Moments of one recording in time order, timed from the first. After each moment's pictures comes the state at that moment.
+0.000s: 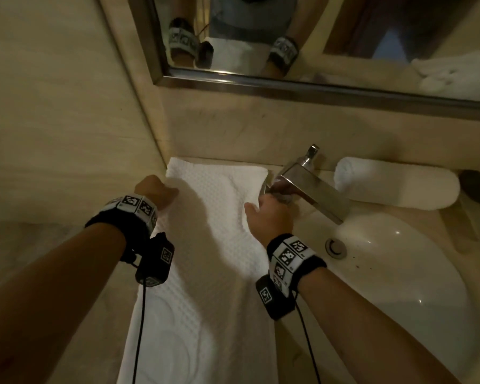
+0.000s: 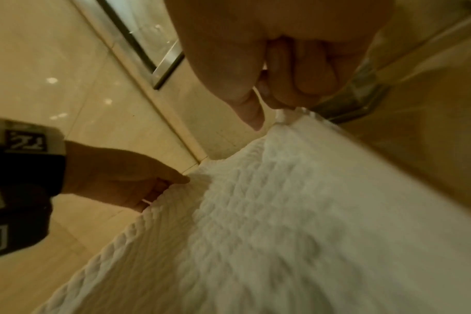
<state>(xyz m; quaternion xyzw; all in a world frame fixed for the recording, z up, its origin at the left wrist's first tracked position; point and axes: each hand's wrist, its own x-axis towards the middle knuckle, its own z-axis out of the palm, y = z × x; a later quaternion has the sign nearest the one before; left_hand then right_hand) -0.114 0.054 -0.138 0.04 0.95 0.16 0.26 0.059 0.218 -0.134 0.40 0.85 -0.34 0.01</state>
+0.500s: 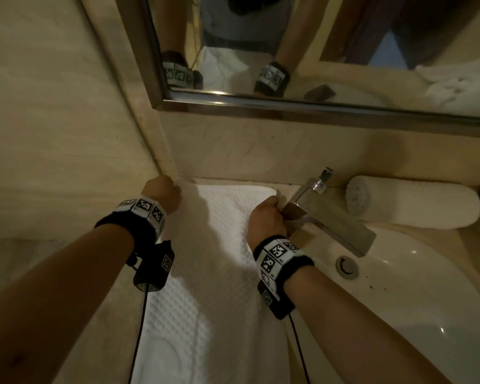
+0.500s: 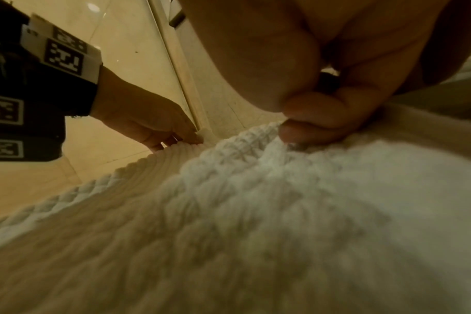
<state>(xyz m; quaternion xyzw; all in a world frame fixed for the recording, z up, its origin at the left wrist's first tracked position) -0.160 0.087 -0.138 0.13 0.96 0.10 0.22 0.002 0.219 -0.139 0.39 0.89 -0.16 0.15</state>
